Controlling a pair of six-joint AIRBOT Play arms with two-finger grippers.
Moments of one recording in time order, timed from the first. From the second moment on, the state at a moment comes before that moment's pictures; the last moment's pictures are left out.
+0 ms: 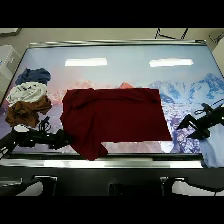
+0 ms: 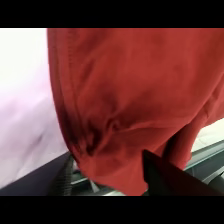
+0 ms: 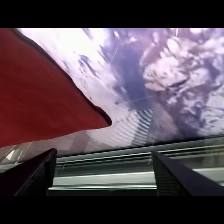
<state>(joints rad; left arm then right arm) 0.24 -1.24 0.49 0.74 -1.12 -1.25 -0.52 -1.45 1.12 -1.27 1.56 1.54</state>
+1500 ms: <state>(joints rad) 0.20 -1.10 0.84 0.71 -1.14 -1.17 -0.27 -1.45 1.24 -1.20 1.43 1.48</state>
